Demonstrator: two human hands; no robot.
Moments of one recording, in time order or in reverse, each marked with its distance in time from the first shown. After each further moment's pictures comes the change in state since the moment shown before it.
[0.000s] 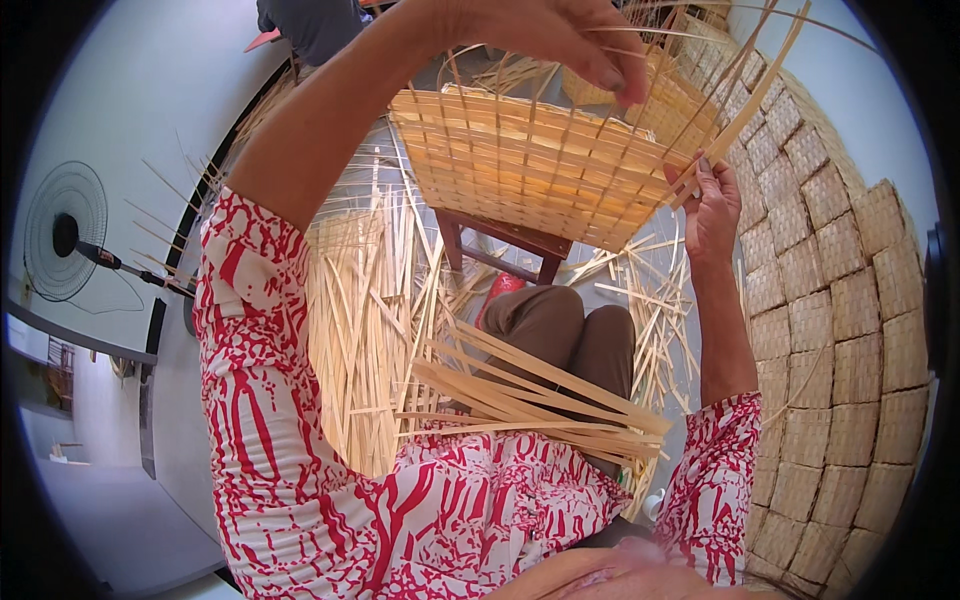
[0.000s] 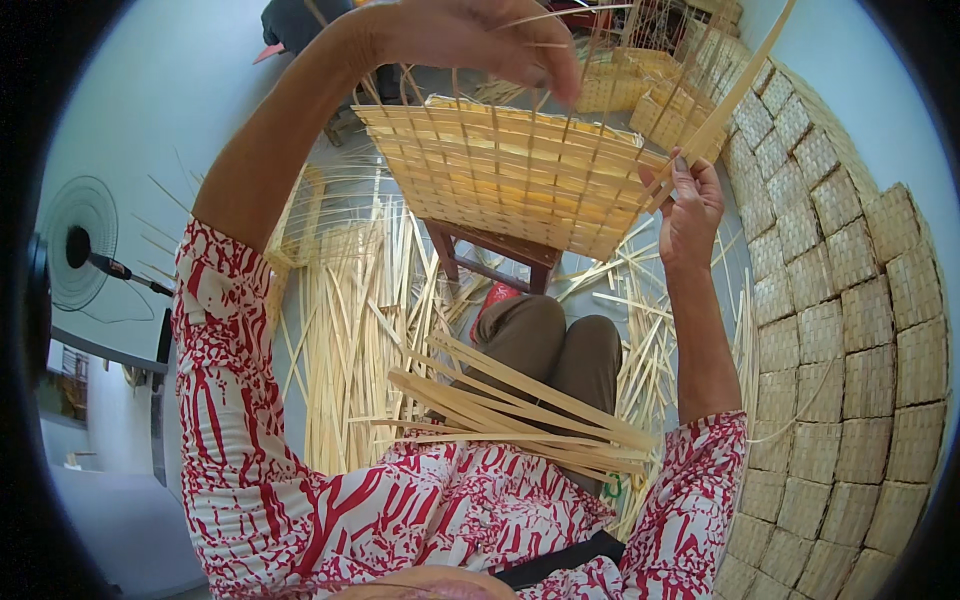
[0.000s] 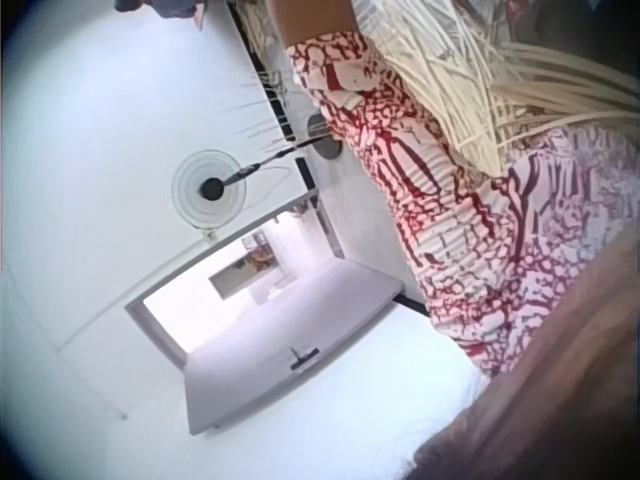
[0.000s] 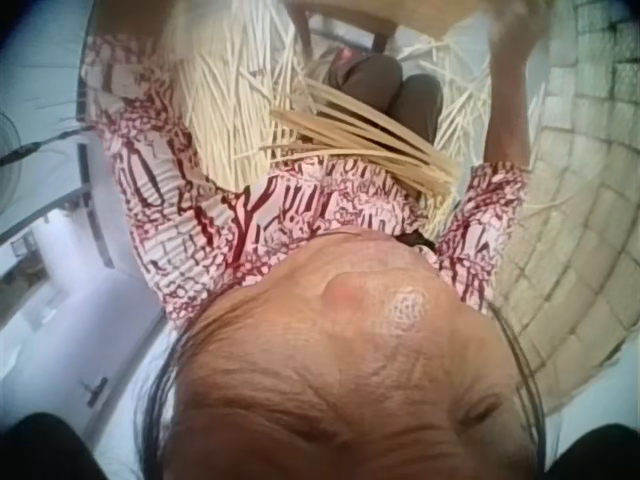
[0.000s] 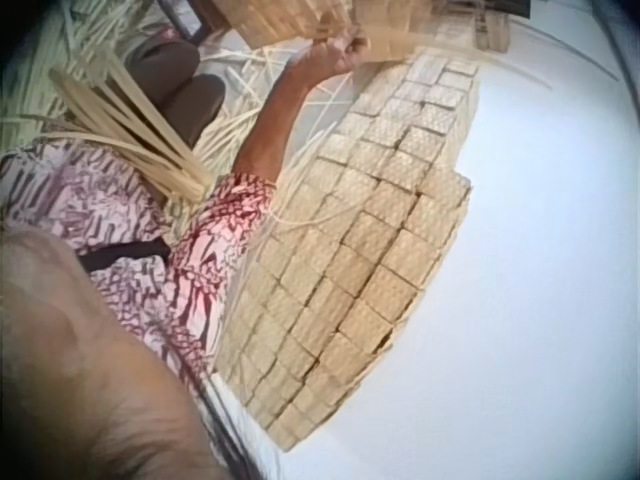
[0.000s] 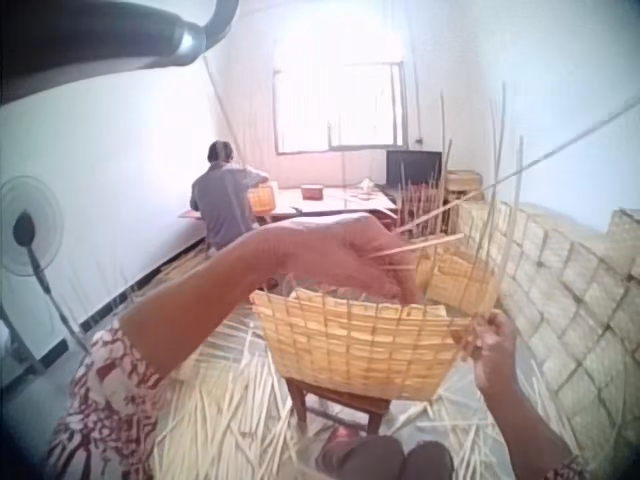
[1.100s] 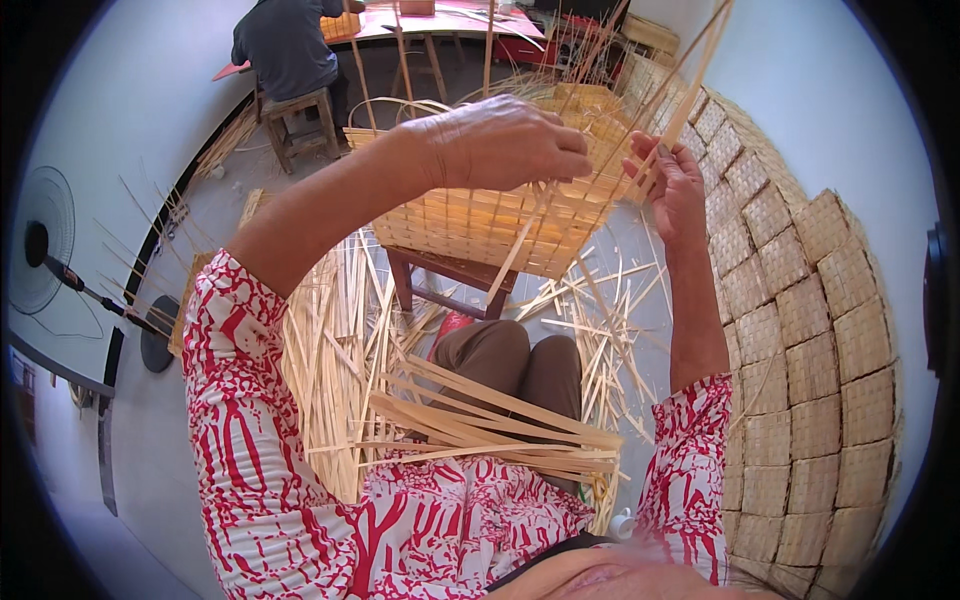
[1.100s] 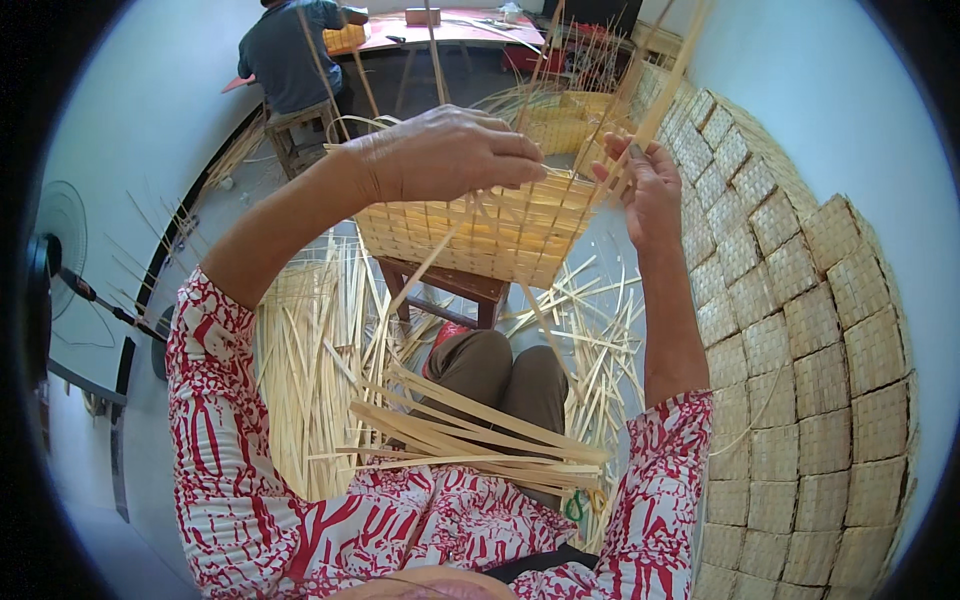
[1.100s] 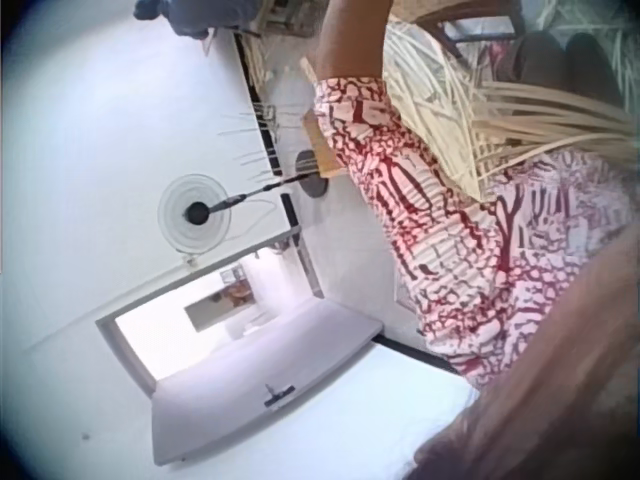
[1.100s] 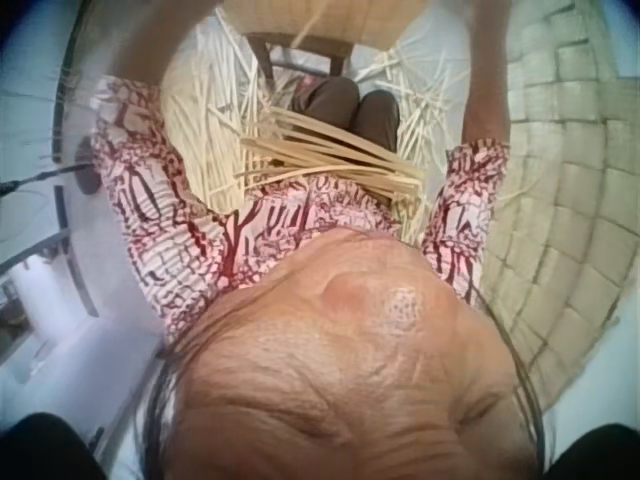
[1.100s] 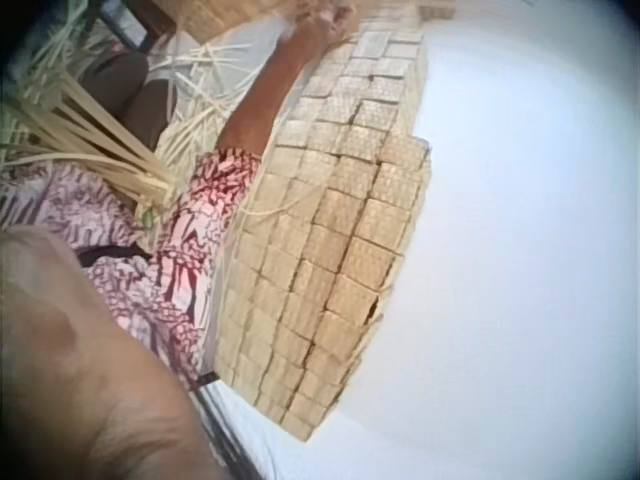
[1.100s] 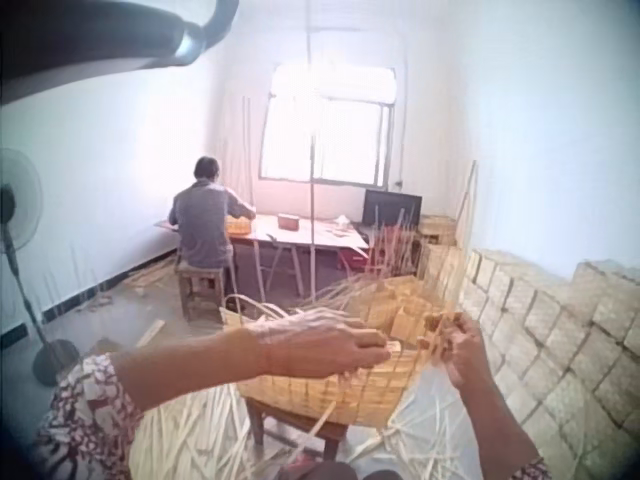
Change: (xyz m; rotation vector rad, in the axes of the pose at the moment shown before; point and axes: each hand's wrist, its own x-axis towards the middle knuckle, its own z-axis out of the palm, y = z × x) left_hand -0.014 -0.006 0.073 1.020 0.220 0.194; right_hand 0.033 -0.065 0.042 -0.079 -0.143 0.034
